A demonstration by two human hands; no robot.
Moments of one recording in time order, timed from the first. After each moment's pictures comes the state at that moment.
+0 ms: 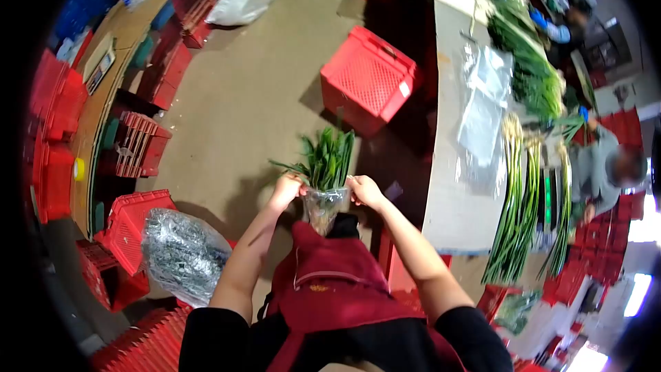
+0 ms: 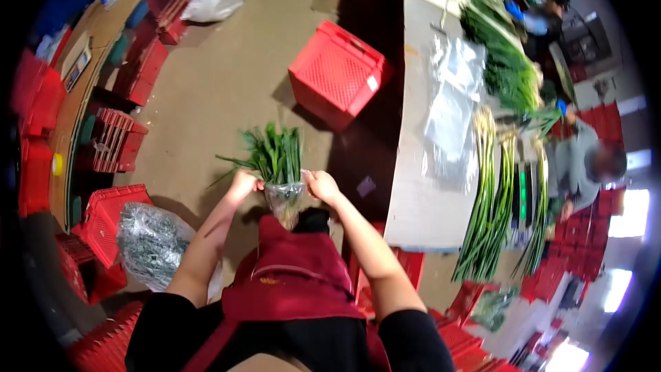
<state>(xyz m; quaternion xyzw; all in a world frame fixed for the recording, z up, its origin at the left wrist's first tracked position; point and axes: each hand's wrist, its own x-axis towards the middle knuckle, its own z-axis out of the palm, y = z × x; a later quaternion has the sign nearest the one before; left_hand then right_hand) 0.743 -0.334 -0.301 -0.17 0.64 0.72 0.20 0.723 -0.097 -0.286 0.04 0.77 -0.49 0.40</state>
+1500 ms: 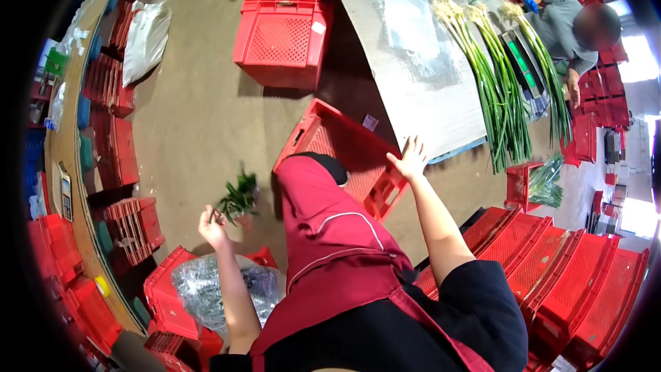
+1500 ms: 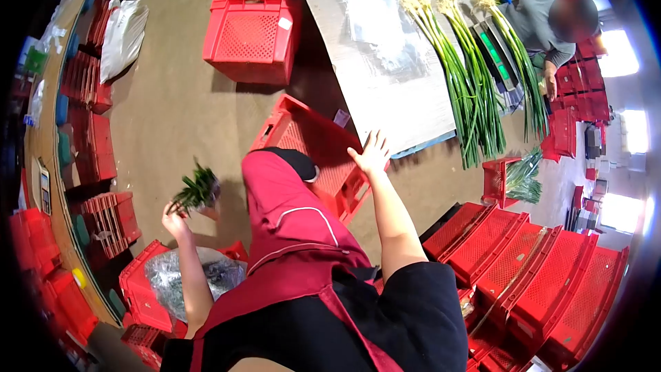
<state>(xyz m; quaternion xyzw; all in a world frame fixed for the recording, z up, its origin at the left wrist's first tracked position) 0.805 -0.422 -0.270 -0.28 0.66 0.69 -0.08 0.884 0.064 -0.333 0.37 0.91 -0.10 0.16</state>
